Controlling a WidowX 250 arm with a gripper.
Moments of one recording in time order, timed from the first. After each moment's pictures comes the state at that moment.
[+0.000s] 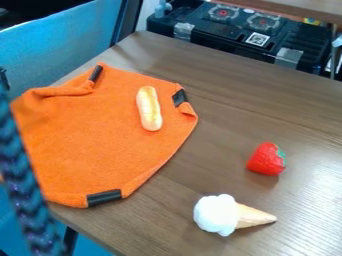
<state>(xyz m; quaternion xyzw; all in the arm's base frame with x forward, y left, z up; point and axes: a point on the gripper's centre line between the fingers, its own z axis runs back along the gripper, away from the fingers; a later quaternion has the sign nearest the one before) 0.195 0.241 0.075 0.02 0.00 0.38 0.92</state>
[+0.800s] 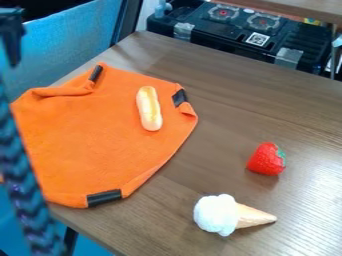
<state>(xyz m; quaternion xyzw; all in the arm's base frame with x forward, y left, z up) 0.228 0.208 0.143 0.00 0.04 0.37 0.93</state>
